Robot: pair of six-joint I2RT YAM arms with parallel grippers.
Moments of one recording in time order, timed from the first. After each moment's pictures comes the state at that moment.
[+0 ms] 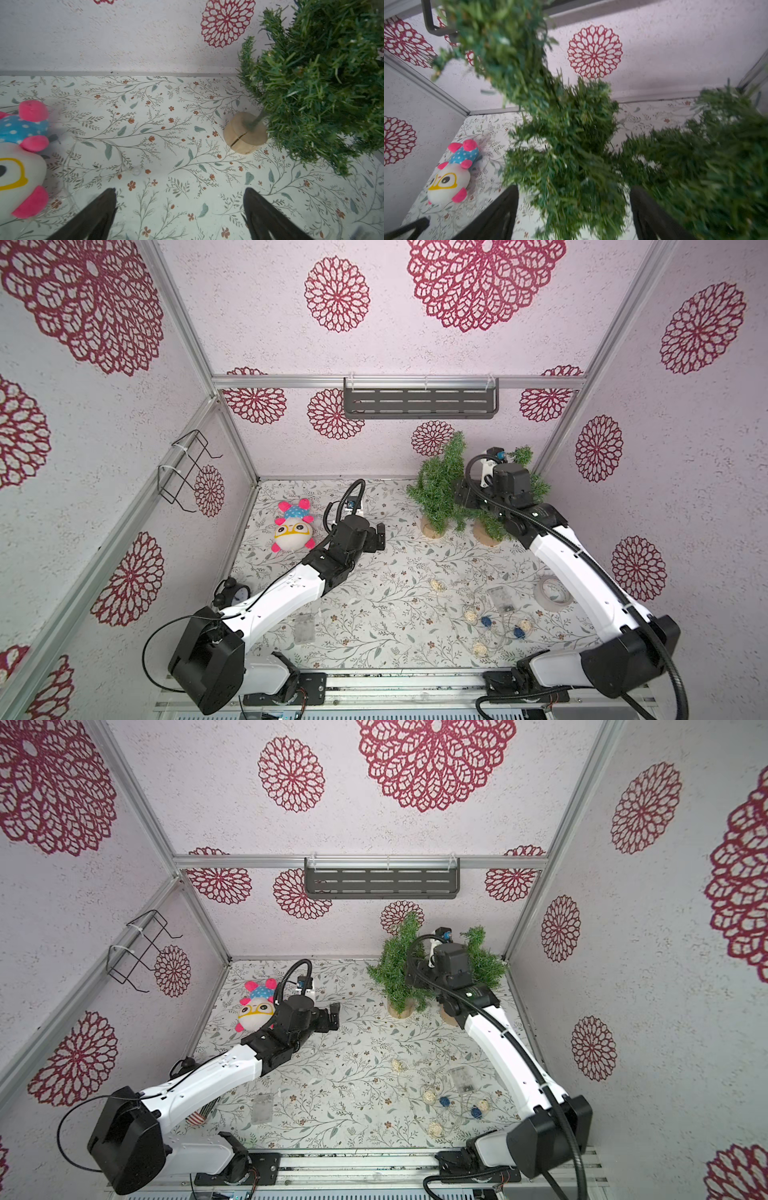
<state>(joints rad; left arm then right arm) -0.66 1.37 0.92 -0.05 -0.37 -0.38 0.40 1.46 1.45 -0.42 0.10 0.33</state>
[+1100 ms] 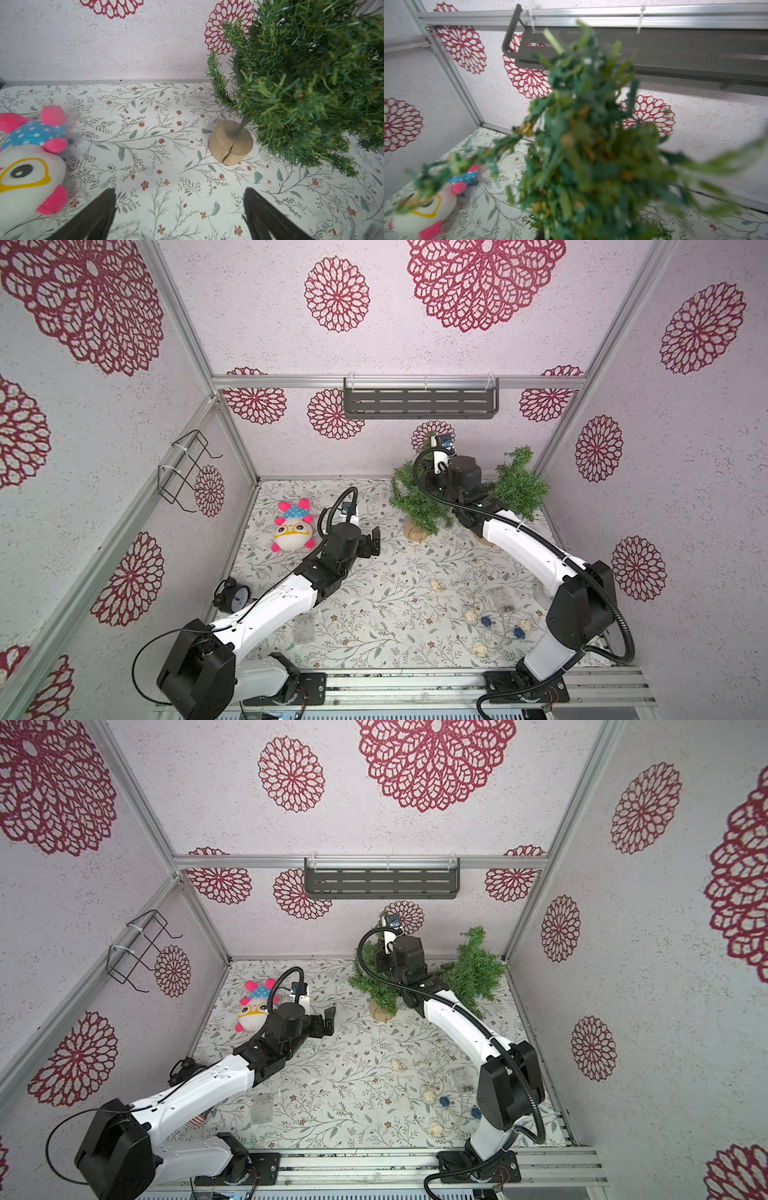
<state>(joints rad) -0.60 1.23 0.78 0.00 -0.36 -0.31 0.57 1.67 1.50 0.01 0.13 0.10</state>
